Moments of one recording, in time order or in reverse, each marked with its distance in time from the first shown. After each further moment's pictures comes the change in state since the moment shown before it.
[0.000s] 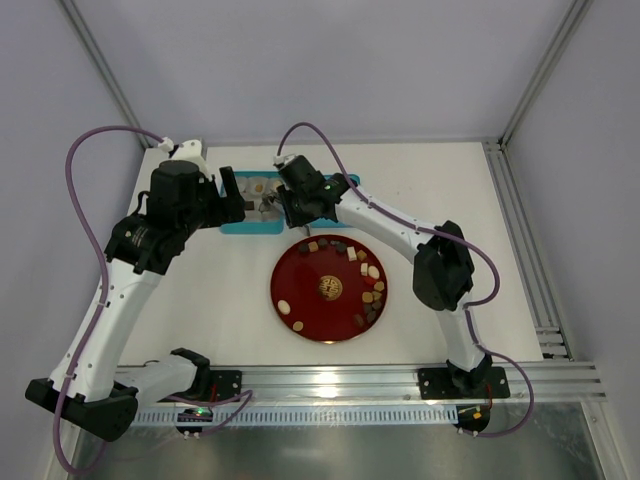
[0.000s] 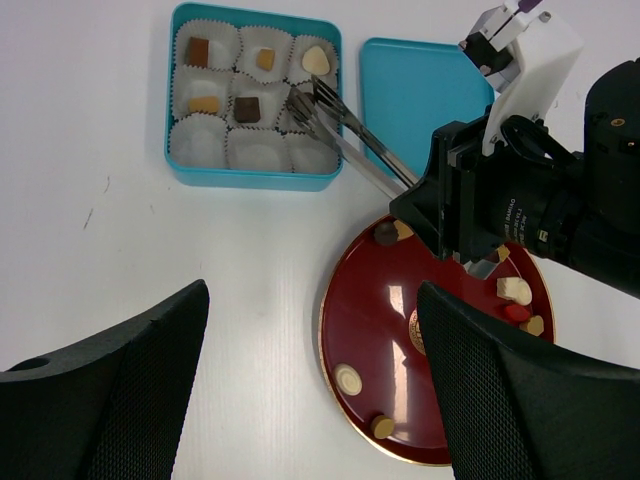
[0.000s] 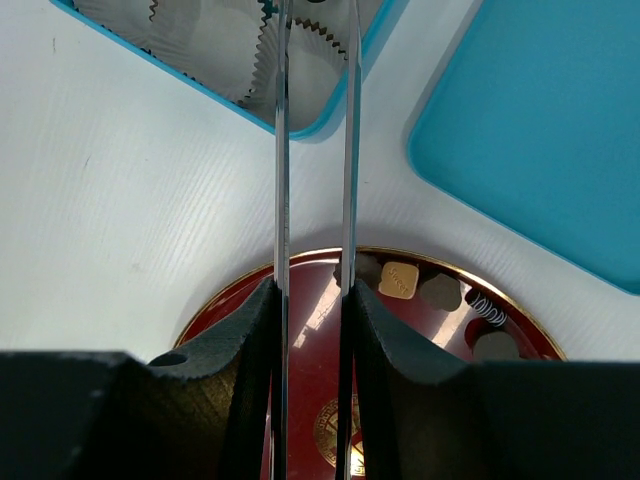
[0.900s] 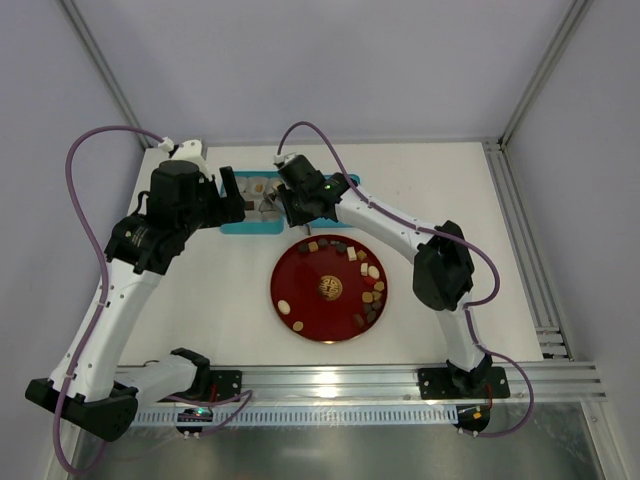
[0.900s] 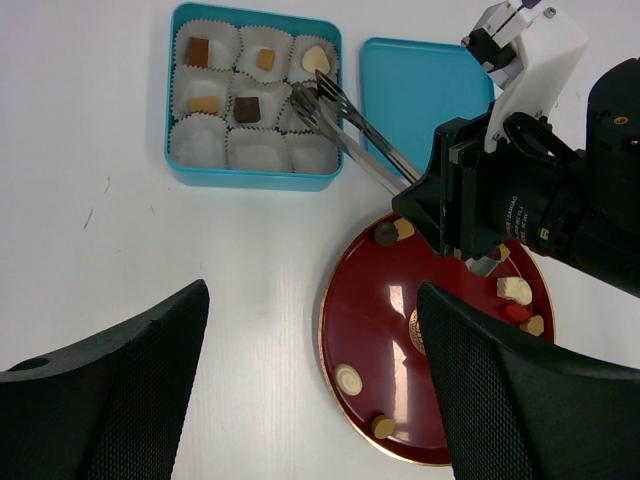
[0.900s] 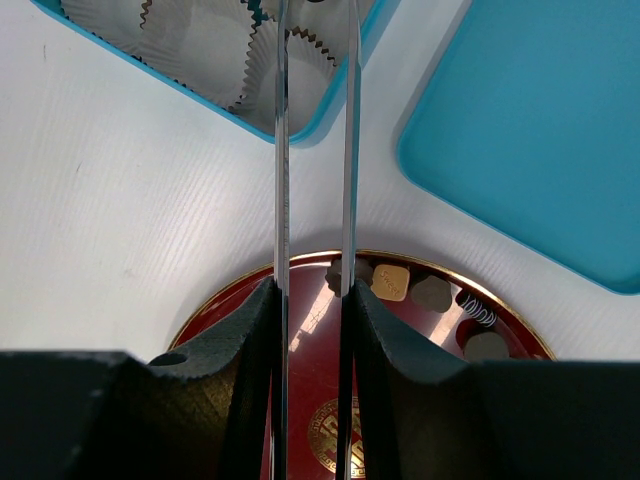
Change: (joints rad) left arm 0.000 0.000 0.000 0.000 0.000 0.002; right arm 0.000 0.000 0.006 0.000 0.025 -0.007
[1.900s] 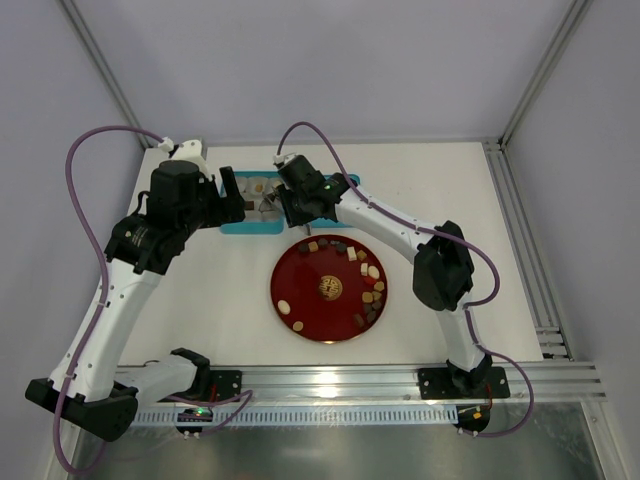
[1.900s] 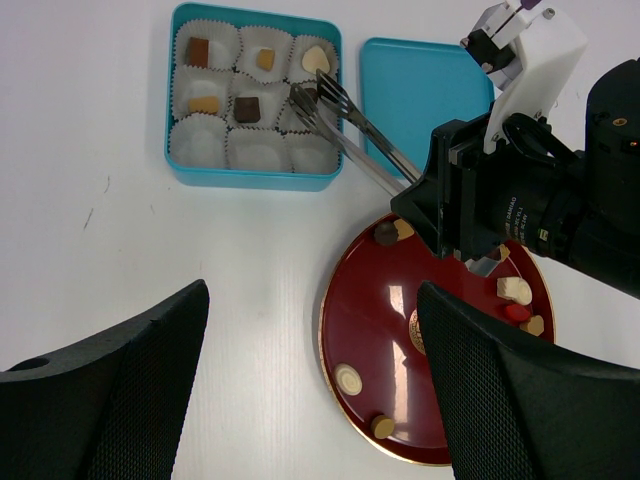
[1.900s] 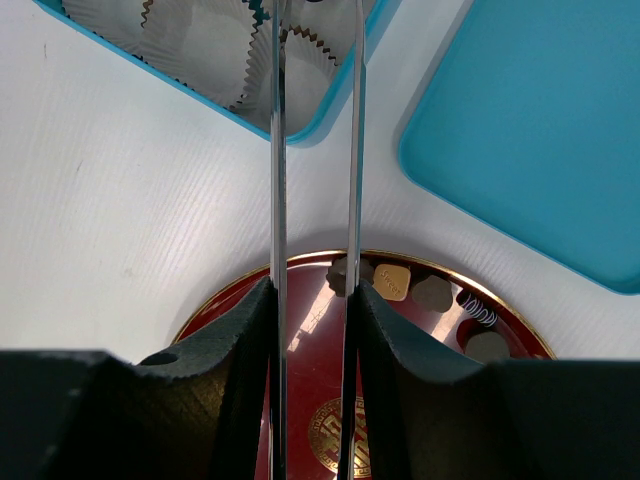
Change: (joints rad) left arm 0.000 0.000 0.000 0.000 0.000 0.000; right arm 0.000 0.000 0.000 0.000 0.000 0.000
